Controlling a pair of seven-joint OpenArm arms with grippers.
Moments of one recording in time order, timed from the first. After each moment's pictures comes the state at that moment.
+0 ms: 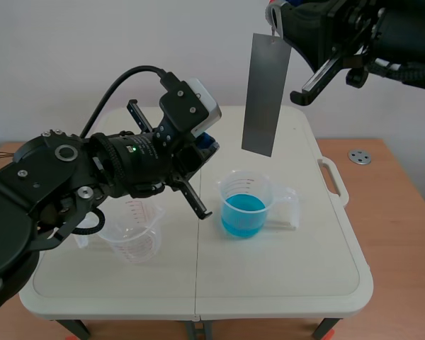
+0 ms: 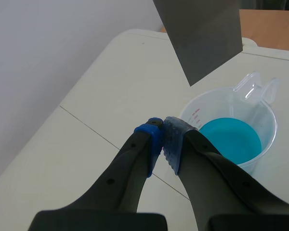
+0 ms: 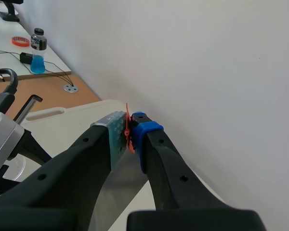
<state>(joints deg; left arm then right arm) -4.9 -12.4 23.7 87.5 14.7 -24.5 3.2 0.4 17.6 3.2 111.8 9.8 45.4 -6.2</state>
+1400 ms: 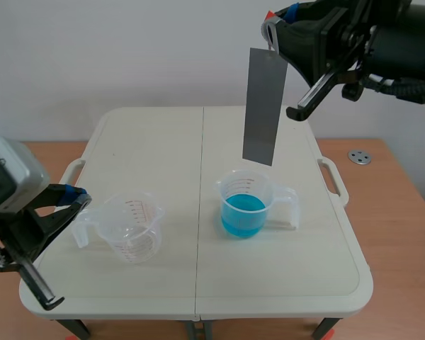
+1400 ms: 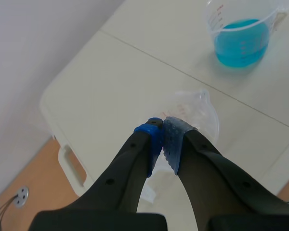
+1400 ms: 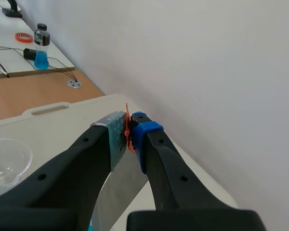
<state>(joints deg) 34.9 -31.6 -1.4 111.2 7.9 -19.9 -6.3 -1.4 17.6 2.0 111.8 8.3 45.4 -6.1</state>
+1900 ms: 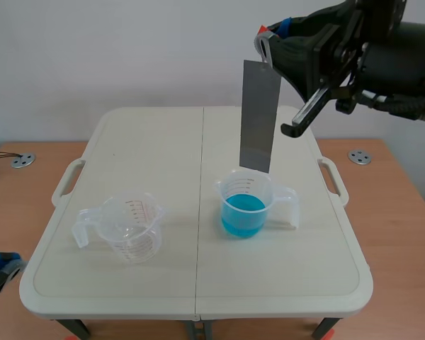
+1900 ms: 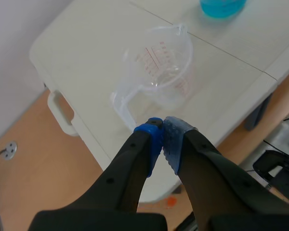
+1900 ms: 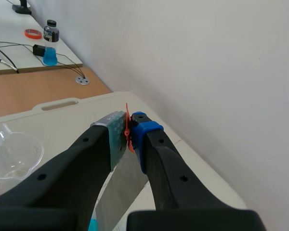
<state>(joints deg) 57.5 -31.6 -14.8 113.5 6.5 -19.9 -16.5 -3.2 17.6 1.4 111.6 6.8 45.4 -3.2</state>
